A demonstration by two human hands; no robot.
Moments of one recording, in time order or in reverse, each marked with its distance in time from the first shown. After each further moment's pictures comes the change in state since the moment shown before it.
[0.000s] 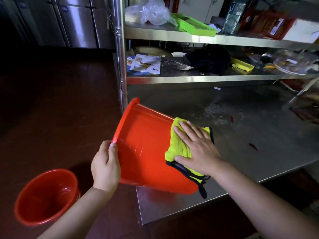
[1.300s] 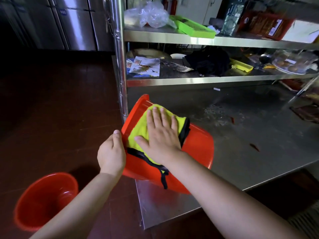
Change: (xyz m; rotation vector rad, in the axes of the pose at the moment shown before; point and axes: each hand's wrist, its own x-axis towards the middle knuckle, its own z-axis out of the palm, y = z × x) left_hand 0.035 0.016 0.019 0.004 -0.009 -0.081; right_hand 0.079 -0.097 -0.009 0.038 0.116 0.163
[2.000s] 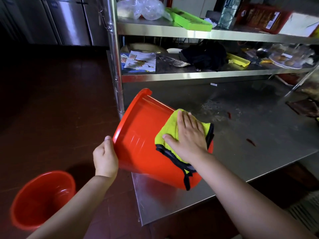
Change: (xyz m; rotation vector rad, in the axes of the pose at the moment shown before) left_hand 0.000 -0.043 0.012 -0.243 -0.024 -0.114; right_hand -0.028 0.077 0.002 -0.002 -0.046 0.167
